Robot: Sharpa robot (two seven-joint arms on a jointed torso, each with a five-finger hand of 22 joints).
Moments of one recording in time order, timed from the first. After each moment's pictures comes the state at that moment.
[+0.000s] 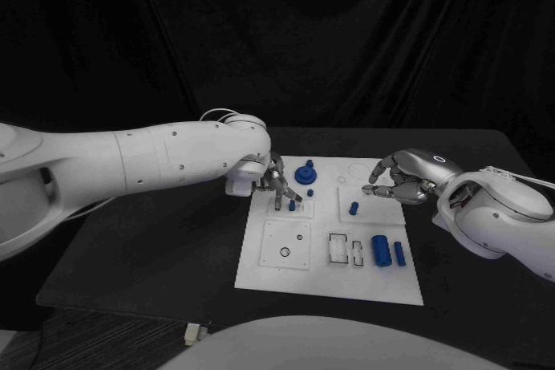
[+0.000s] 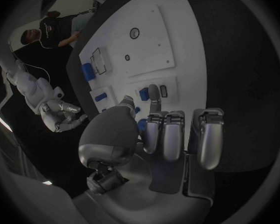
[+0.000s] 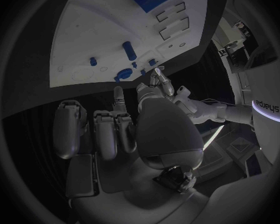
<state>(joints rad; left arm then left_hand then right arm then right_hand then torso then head) 1.35 -0.61 -0.21 1.35 -0.89 0.31 -0.70 1.01 0.04 -0.10 0.28 0.05 1.01 0.02 0.47 0.90 1.46 -0.05 1.57 1.31 1.47 -0.09 1.57 1.31 0.02 1.47 0.02 1.54 1.31 1.25 -0.88 -0.21 1.62 -1.47 -0.36 -0.16 1.28 -0.01 0.03 0.29 0.26 0.85 0.11 0.40 0.21 1.47 0.03 1.57 1.31 1.47 -0.03 1.56 1.31 0.05 1.46 0.08 1.36 1.31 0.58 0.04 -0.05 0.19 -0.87</state>
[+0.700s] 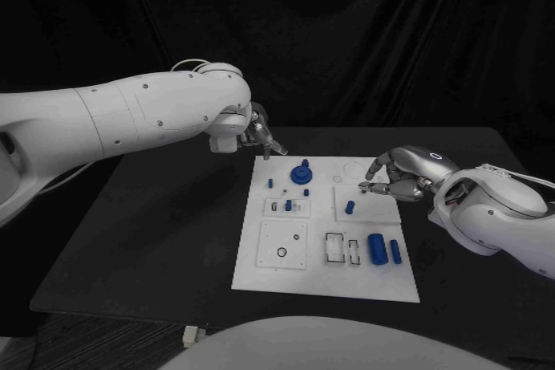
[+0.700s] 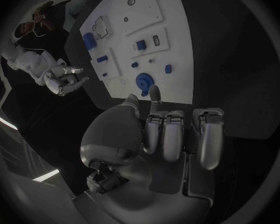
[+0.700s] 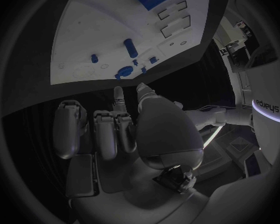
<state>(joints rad) 1.48 -0.59 -0.21 1.21 -0.89 0.29 -0.64 1.13 0.08 -0.07 0.25 0.11 0.98 0.02 0.45 0.91 1.46 -0.05 1.57 1.31 1.47 -0.09 1.57 1.31 0.02 1.47 0.02 1.54 1.31 1.25 -0.89 -0.21 1.62 -1.47 -0.38 -0.16 1.28 -0.01 0.03 0.29 0.26 0.85 0.11 0.40 0.21 1.47 0.03 1.57 1.31 1.47 -0.03 1.56 1.31 0.05 1.46 0.08 1.36 1.31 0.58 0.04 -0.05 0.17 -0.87</state>
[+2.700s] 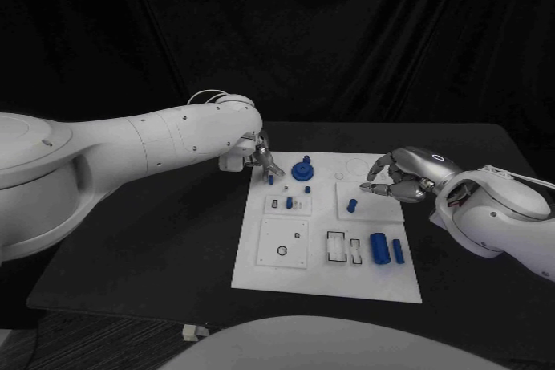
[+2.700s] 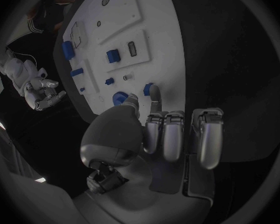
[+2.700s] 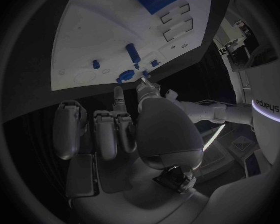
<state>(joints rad) 1.35 -0.49 -0.21 1.01 -0.95 0.36 -0.61 1.13 0.08 -0.08 0.25 0.08 0.99 0.02 0.43 0.92 1.46 -0.05 1.57 1.31 1.47 -0.09 1.57 1.31 0.02 1.47 0.02 1.54 1.31 1.25 -0.88 -0.21 1.62 -1.47 -0.38 -0.15 1.28 -0.01 0.03 0.29 0.26 0.85 0.11 0.40 0.21 1.47 0.03 1.57 1.31 1.47 -0.03 1.56 1.31 0.05 1.46 0.08 1.36 1.31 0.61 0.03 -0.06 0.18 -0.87</state>
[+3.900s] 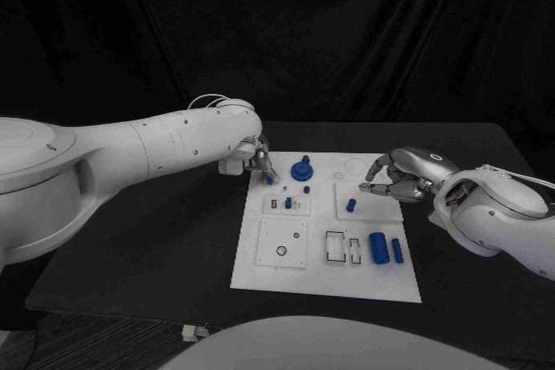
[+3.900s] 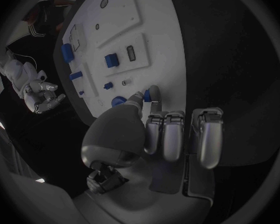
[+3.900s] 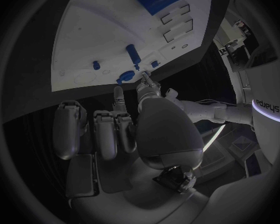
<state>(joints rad) 1.33 -0.48 -0.21 1.00 -0.95 0.37 -0.60 1.21 0.10 -0.01 0.19 0.25 0.98 0.02 0.41 0.94 1.46 -0.05 1.57 1.31 1.47 -0.09 1.57 1.31 0.02 1.47 0.02 1.53 1.31 1.25 -0.88 -0.21 1.62 -1.47 -0.37 -0.16 1.28 -0.01 0.03 0.29 0.27 0.85 0.11 0.40 0.21 1.47 0.03 1.57 1.31 1.47 -0.03 1.56 1.31 0.05 1.46 0.08 1.36 1.31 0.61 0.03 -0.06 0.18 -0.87</state>
